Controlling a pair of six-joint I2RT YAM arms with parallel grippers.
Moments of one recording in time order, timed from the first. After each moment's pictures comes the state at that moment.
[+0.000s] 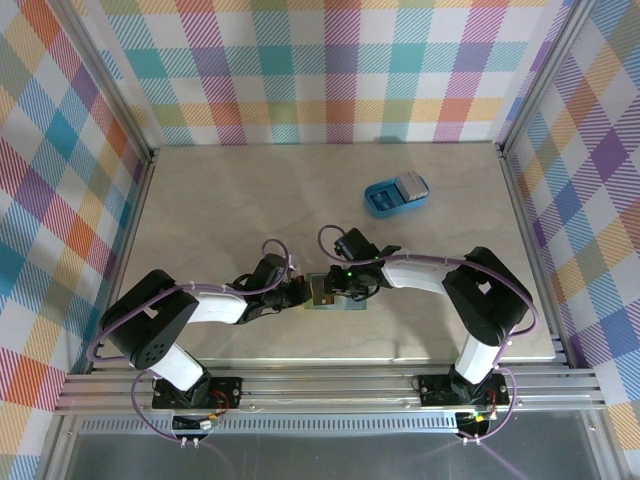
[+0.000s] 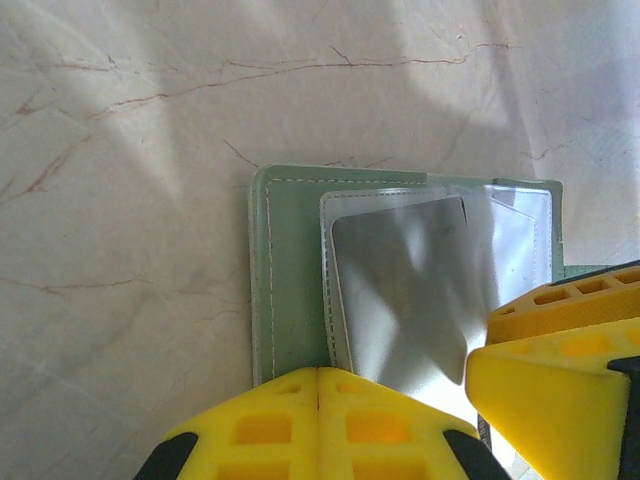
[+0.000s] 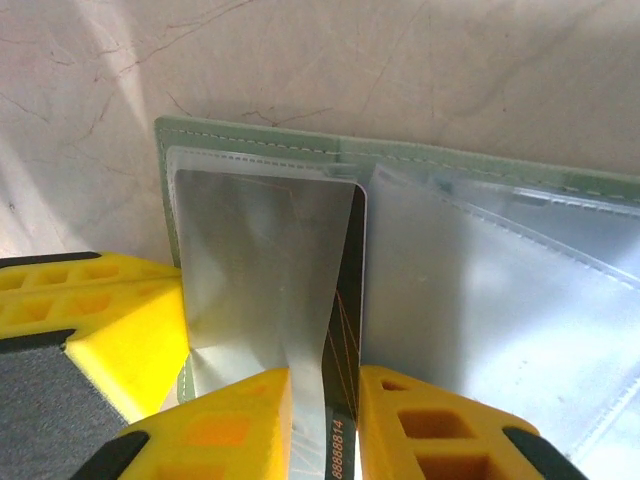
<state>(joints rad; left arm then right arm) -0.68 1.57 0.49 0.31 0.22 -0.84 0.78 1.73 0.93 -0.28 -0.31 0.75</state>
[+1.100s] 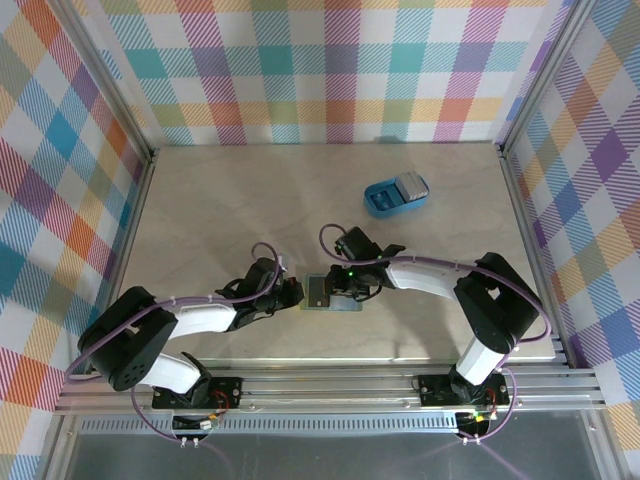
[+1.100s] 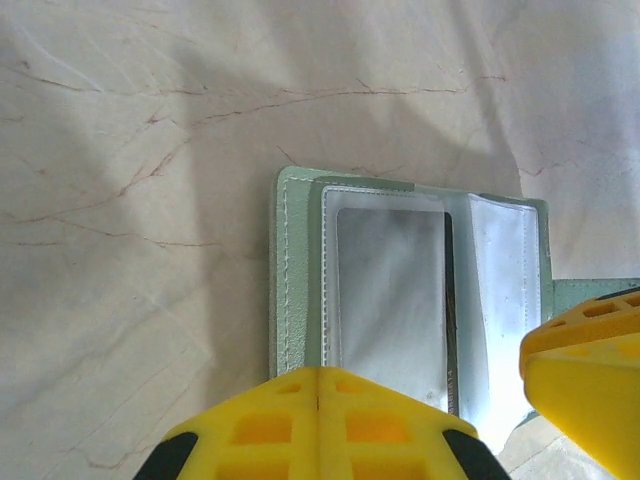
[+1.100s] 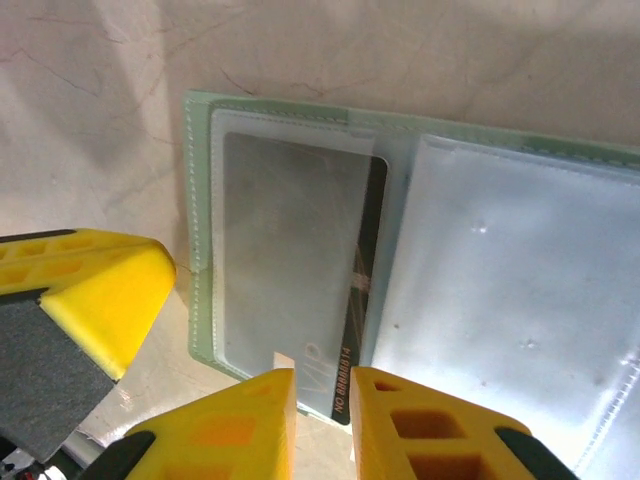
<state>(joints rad) -0.68 1.41 0.43 0.24 0.13 -0.85 0.79 1.67 0.95 -0.34 -0.30 0.74</state>
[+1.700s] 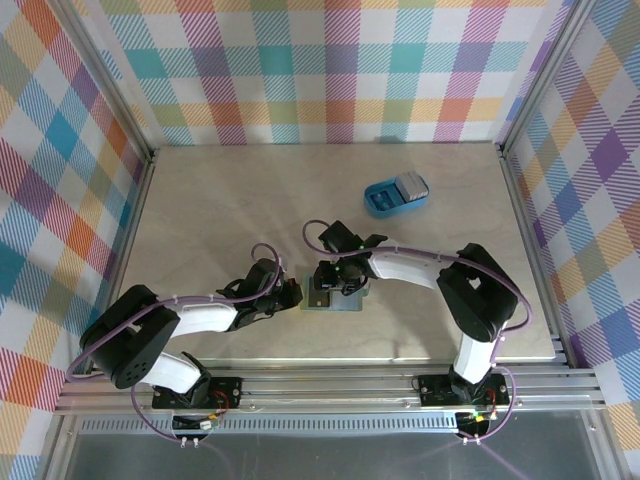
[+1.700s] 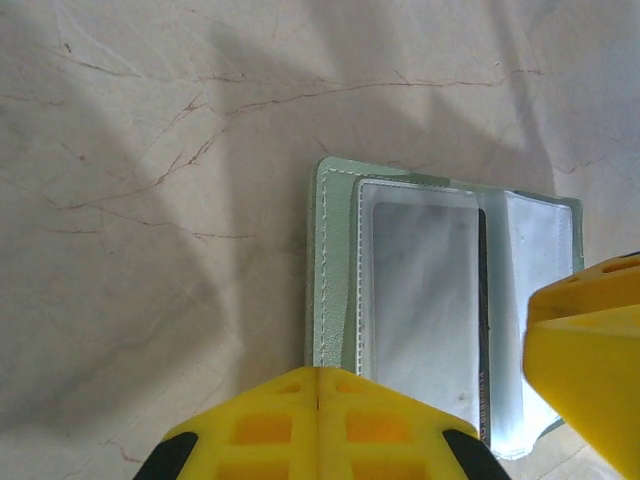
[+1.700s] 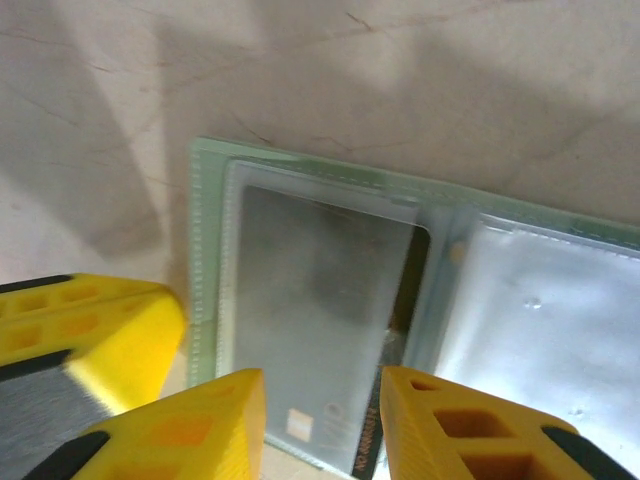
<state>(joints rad) -0.68 1.43 0.43 0.23 0.12 -0.85 0.82 1.79 1.12 -0.49 -0.21 0.71</state>
